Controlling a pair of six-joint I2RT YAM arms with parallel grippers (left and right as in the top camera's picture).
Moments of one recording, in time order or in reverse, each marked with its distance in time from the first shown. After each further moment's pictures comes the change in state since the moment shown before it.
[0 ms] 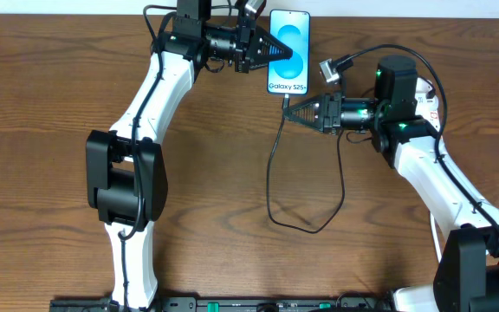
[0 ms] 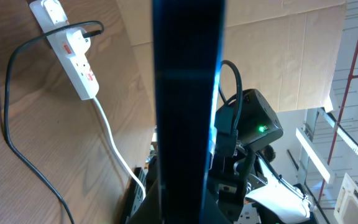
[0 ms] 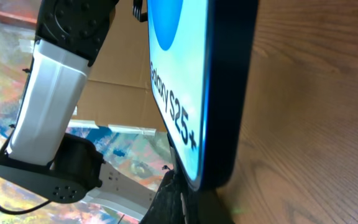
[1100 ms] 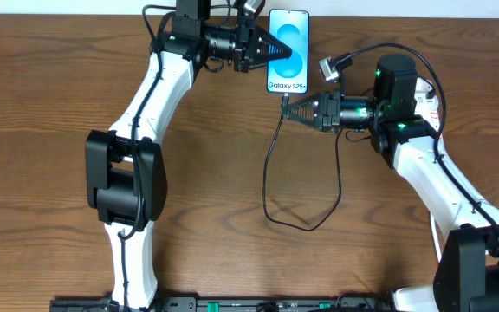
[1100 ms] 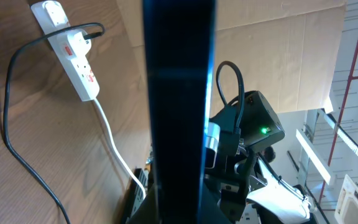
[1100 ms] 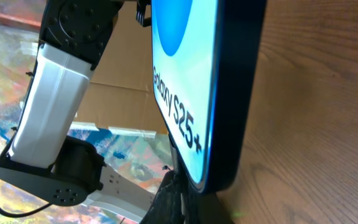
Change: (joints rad) left arm 0.002 0.000 0.000 0.001 -0.002 0.000; right arm -0.003 0.000 0.000 0.039 0.008 0.030
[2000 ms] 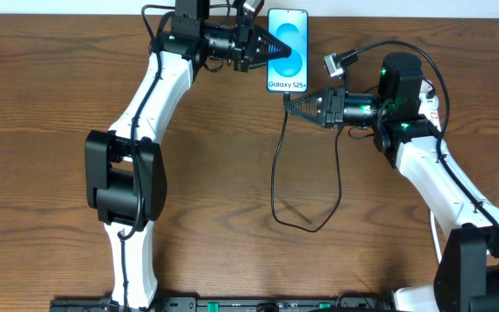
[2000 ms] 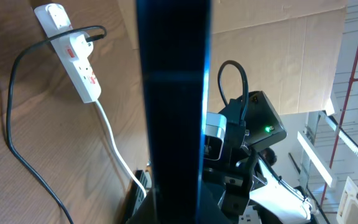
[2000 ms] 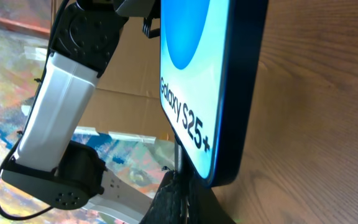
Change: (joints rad) left arm 0.002 0.000 0.000 0.001 -0.007 0.000; right arm -0.015 0.000 -0.001 0.051 0.006 0.029
